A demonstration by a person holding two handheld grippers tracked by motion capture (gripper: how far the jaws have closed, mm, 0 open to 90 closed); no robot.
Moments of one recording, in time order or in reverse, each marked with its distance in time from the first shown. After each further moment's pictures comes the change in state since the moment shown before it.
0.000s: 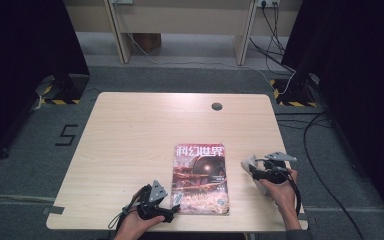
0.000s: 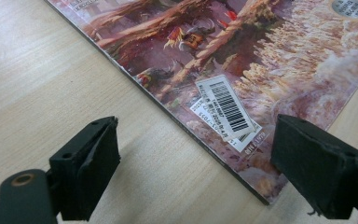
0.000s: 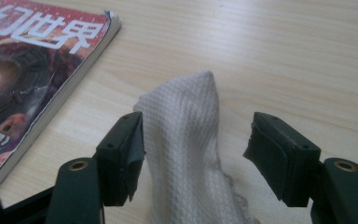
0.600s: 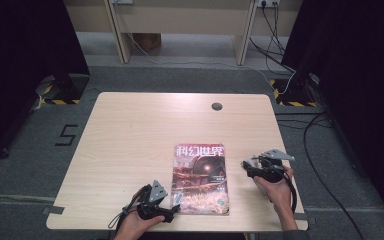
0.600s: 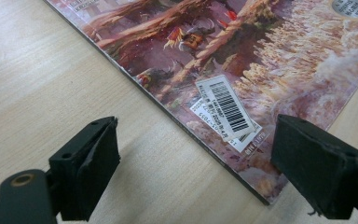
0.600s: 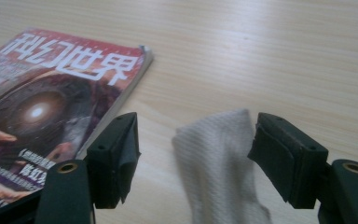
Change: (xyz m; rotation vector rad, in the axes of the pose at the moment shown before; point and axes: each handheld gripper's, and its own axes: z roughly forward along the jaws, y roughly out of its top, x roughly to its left) left arm 0.000 0.000 0.000 -0.002 0.000 0.000; right arm 0.016 0.011 -0.003 -0.074 0.051 0.001
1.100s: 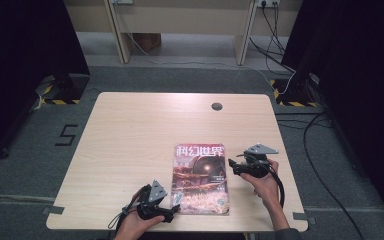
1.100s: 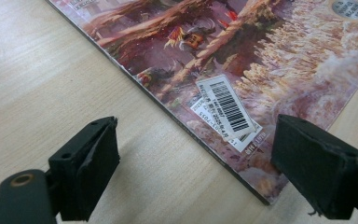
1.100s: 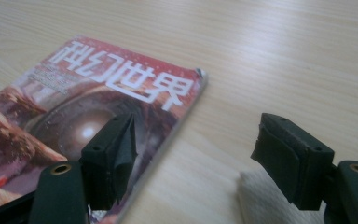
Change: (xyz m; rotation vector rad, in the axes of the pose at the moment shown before) left arm 0.000 0.000 0.000 -0.001 0.001 0.002; right arm 0.033 0.021 0.019 0.004 0.085 -0.075
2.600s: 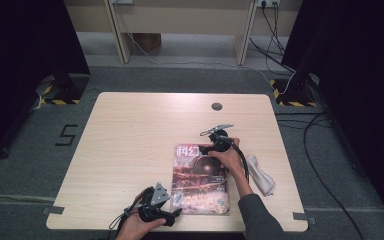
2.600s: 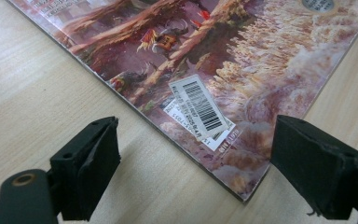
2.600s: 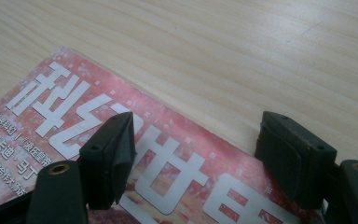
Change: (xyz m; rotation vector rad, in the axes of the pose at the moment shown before) left arm -0.008 0.000 -0.001 0.001 -0.047 0.055; right arm 0.028 0.056 0.129 0.177 0.093 -0.047
